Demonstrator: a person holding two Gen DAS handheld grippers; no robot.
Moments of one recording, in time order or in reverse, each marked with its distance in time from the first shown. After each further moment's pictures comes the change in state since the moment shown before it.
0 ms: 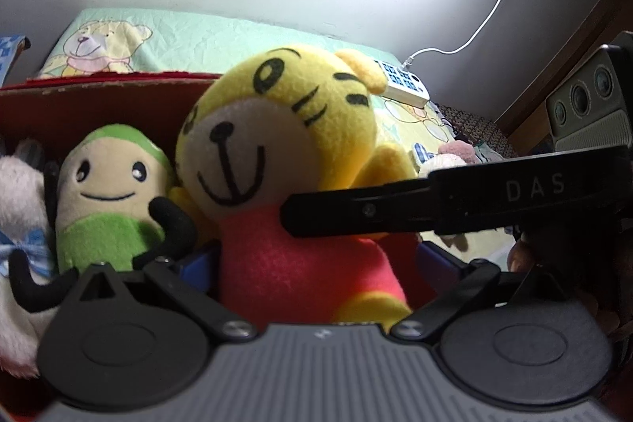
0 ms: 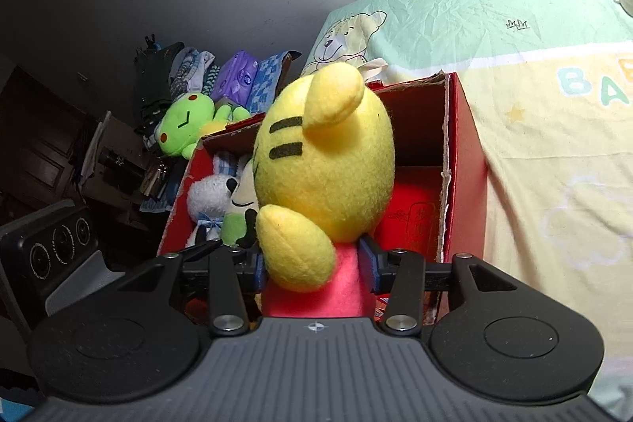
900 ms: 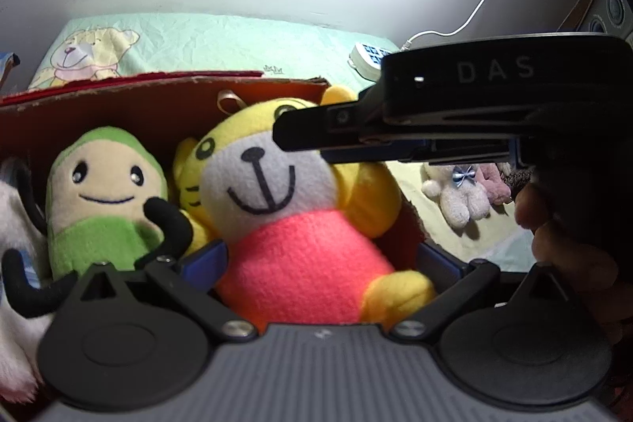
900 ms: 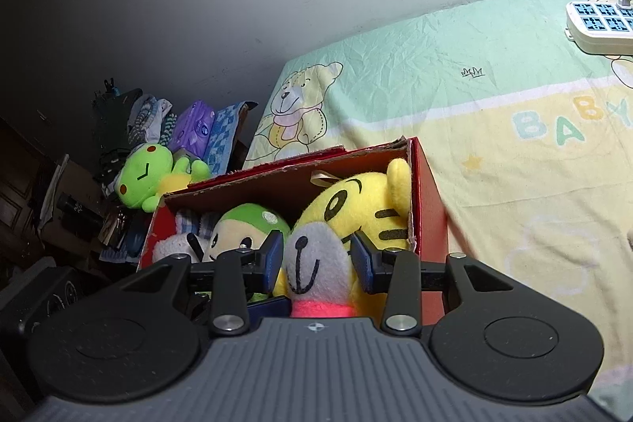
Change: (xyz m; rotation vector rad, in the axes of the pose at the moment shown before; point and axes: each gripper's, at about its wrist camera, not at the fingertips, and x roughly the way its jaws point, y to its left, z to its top) left arm 0.028 0.005 0.013 0.060 0.025 0.039; right arm 0.003 0.000 0.018 0.048 -0.124 -0.140
